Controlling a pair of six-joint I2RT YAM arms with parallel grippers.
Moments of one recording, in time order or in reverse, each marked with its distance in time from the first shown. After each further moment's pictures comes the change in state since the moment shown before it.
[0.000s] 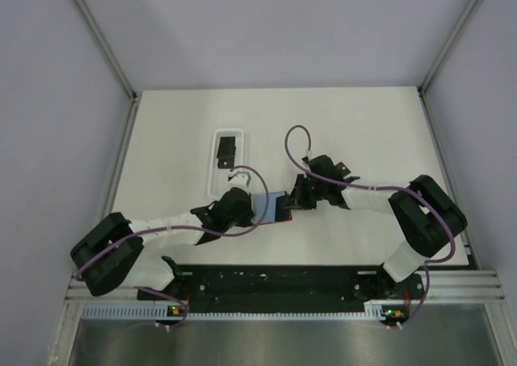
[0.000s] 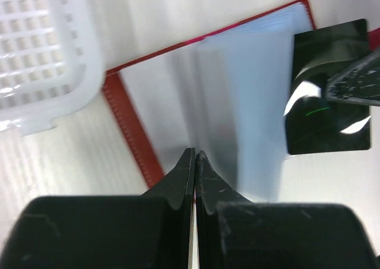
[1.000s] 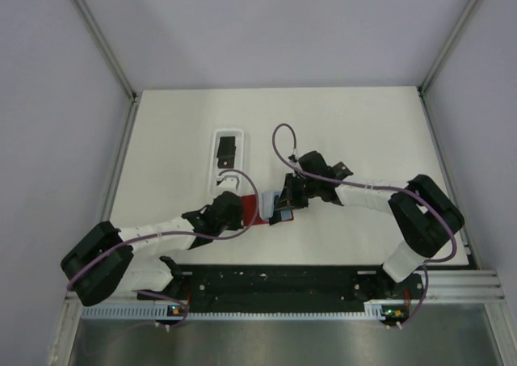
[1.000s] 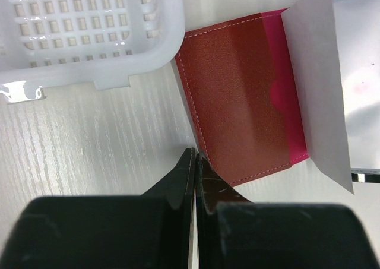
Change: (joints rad) left arm 0.040 -0.120 -0.085 -0.100 -0.063 -0.026; right arm 0.058 0.005 0.089 -0.087 -0.065 -0.045
